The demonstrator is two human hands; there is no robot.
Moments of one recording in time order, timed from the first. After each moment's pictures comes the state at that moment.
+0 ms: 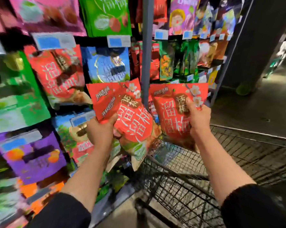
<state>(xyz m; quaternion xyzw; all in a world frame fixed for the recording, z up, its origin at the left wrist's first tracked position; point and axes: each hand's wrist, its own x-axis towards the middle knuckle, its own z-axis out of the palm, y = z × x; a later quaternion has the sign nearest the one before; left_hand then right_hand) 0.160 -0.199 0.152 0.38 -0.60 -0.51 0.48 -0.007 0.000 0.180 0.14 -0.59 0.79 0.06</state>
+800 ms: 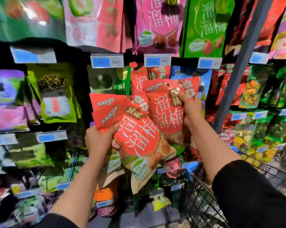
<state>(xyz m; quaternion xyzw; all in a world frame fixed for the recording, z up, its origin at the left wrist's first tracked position) 0.334 -0.301 0.166 0.47 -0.53 -0.41 0.58 0.068 -0.254 0.237 0.27 -0.49 0.80 -0.21</state>
